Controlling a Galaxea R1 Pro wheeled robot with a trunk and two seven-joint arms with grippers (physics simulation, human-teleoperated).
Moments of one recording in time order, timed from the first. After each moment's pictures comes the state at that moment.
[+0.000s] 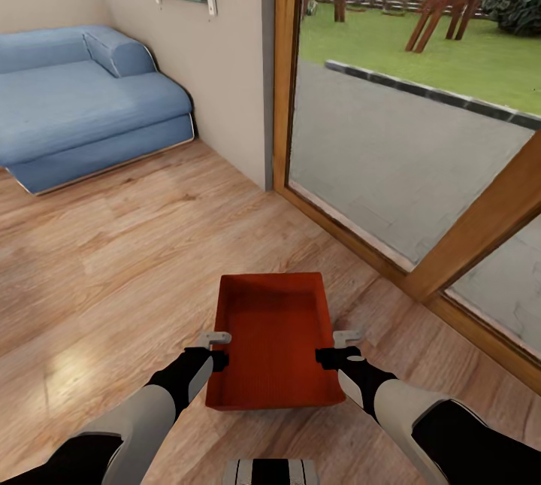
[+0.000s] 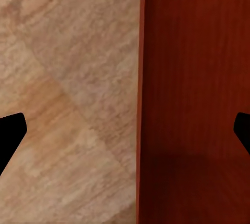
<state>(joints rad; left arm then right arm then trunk) -0.80 -0.14 0.01 -0.27 0.03 0.34 0.22 -0.89 0.09 0.51 0.00 -0.45 -0.04 -0.10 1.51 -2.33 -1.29</state>
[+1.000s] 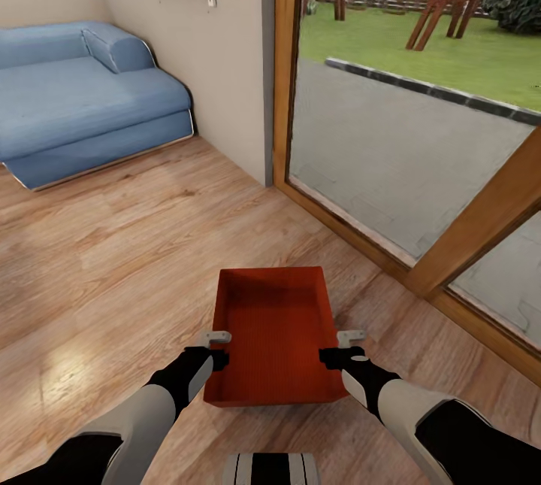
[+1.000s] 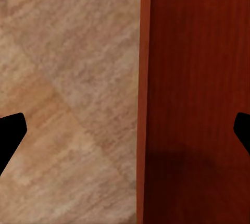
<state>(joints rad) -0.81 -0.14 0.01 -0.27 0.03 0.34 0.22 -0.89 0.07 0.51 0.00 -0.45 -0.04 -0.10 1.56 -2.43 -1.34</state>
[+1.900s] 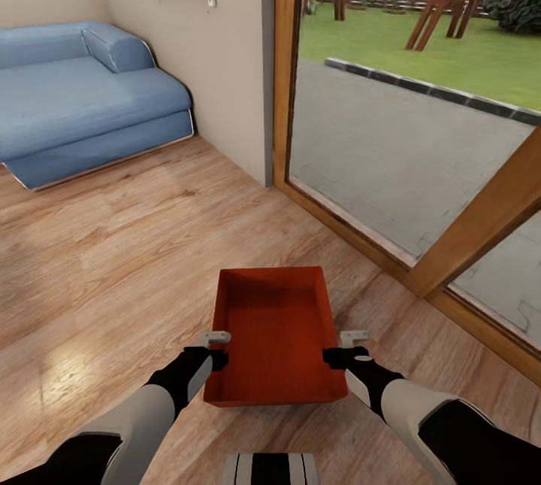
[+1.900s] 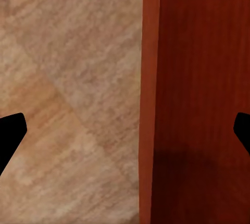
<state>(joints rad) -0.81 -0.13 0.01 -0.27 0.03 0.34 0.22 -0.89 0.06 0.51 0.00 -0.45 -0.03 -0.10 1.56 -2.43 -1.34</state>
